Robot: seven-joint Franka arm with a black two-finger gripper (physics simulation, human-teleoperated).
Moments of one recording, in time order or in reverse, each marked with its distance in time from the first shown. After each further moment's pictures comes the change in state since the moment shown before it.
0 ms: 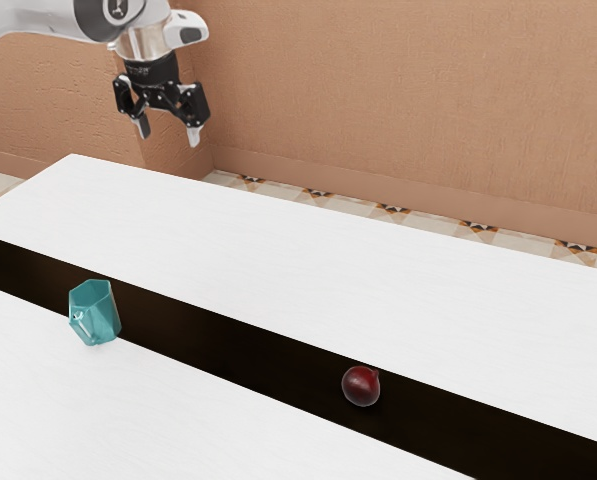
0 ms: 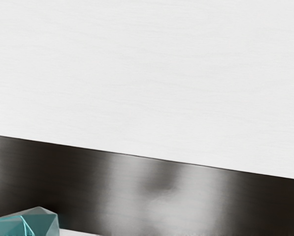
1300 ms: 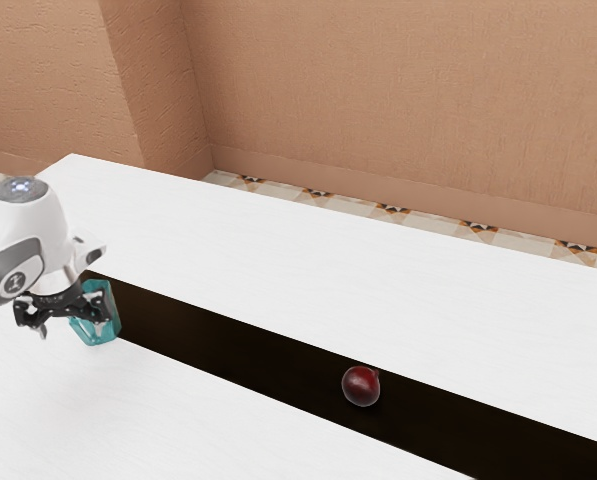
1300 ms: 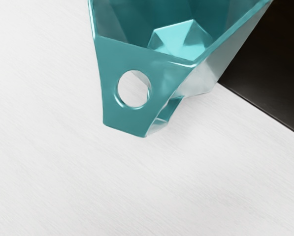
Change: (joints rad) arm 0.083 -0.443 0.208 -1.296 0.349 0.882 -0.517
